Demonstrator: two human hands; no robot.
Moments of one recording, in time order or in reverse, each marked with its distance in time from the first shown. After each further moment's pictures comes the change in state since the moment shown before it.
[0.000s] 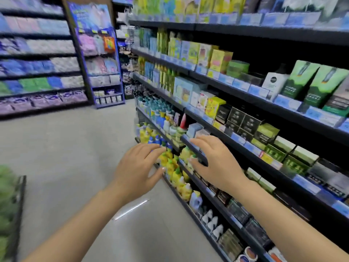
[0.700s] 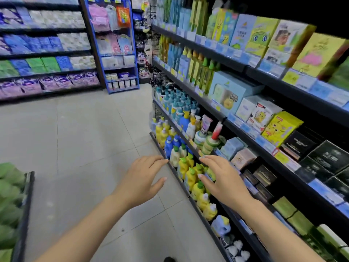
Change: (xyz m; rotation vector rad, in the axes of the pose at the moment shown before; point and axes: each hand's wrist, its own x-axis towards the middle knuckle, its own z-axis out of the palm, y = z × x) left_hand 0.093 -0.265 0.145 -0.061 -0.254 -0.150; right_hand 0.202 0.085 0.239 0.158 -0.241 0.114
